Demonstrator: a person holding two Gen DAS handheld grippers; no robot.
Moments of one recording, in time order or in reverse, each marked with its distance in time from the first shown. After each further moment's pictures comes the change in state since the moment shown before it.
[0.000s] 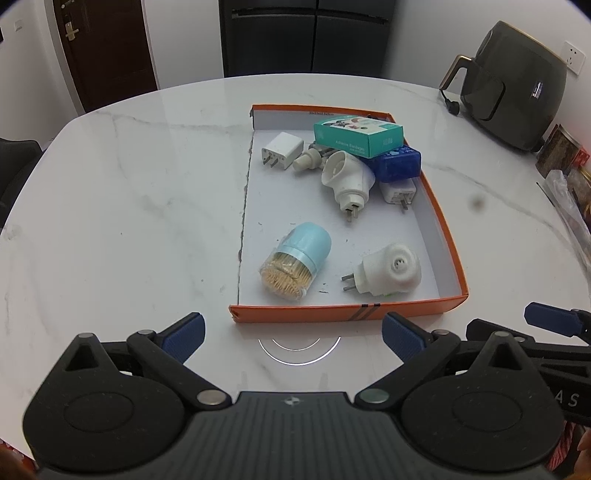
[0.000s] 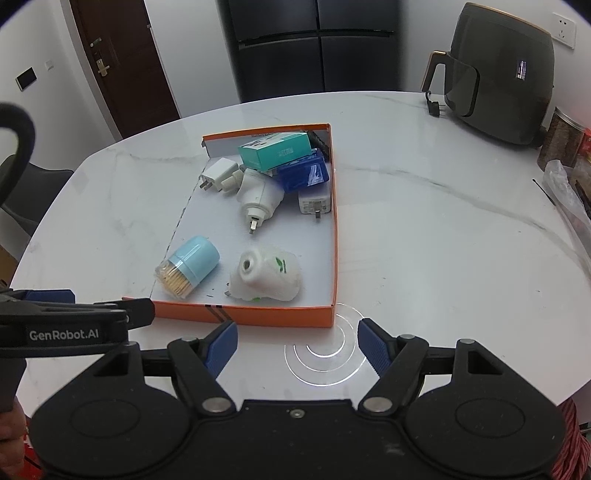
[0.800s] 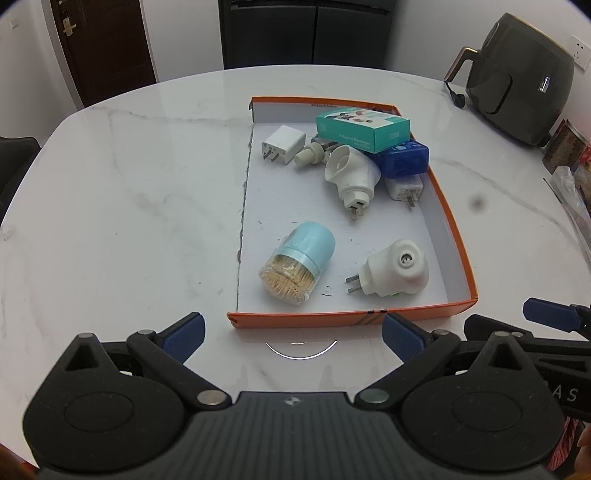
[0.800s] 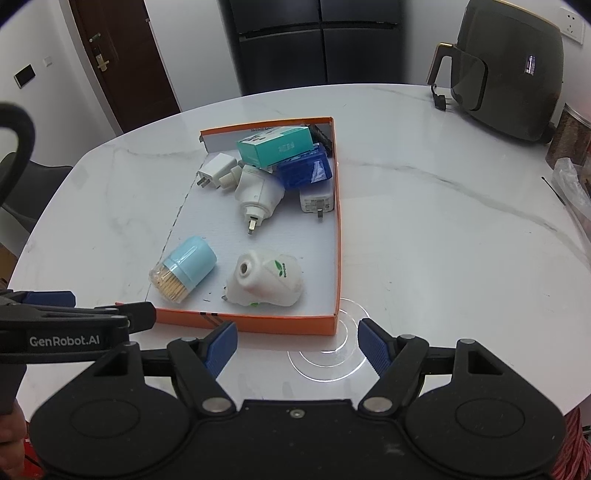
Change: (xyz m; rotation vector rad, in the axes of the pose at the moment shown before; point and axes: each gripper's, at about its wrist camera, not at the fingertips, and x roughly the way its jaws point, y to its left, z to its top) left arm 0.013 -0.001 0.007 -0.002 0.031 0.009; right arm 0.015 -0.003 0.008 -0.002 0.026 0.011
